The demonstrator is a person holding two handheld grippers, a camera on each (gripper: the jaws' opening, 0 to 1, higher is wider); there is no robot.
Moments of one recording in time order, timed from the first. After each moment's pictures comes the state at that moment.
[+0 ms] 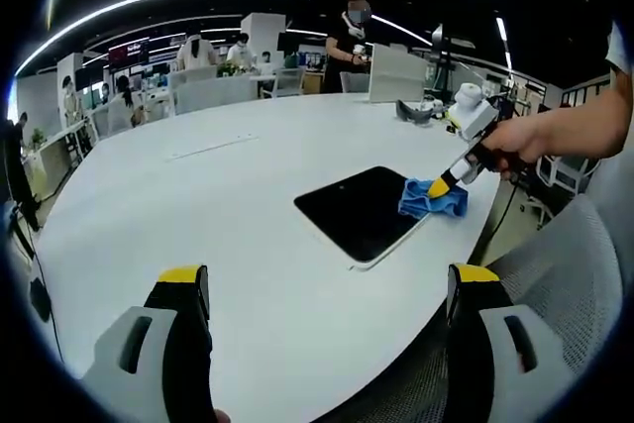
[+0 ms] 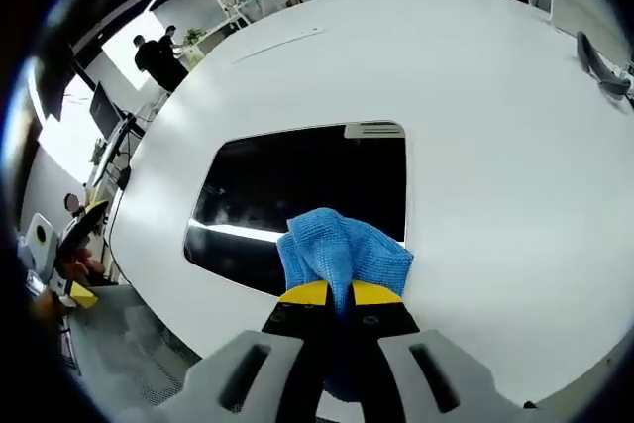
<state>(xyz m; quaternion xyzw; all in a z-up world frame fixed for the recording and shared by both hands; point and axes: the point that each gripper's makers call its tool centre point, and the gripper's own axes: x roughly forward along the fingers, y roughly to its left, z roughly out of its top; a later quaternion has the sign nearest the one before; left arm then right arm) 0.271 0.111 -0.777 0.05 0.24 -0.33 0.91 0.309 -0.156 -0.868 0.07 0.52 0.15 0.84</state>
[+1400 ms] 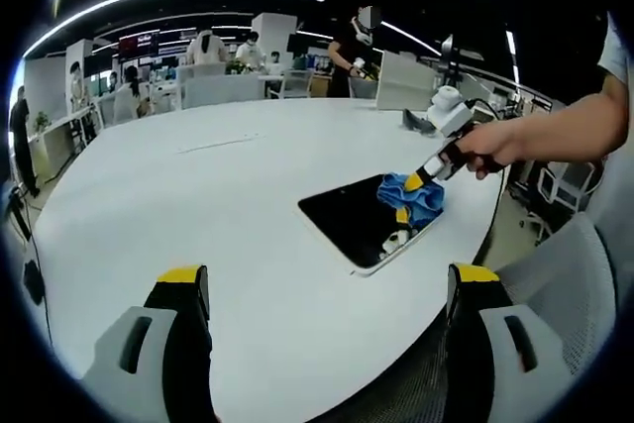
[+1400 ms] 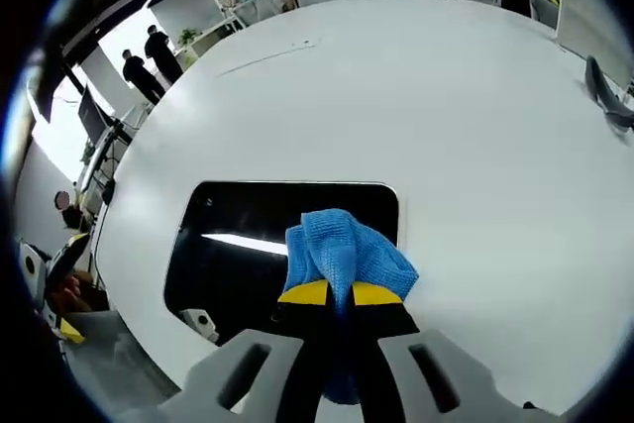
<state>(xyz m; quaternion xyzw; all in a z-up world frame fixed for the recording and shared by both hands) 0.275 0.115 -0.776 0.01 0.25 -0.32 0.92 0.377 -0.161 -0.870 0.04 0.51 0.14 0.85</state>
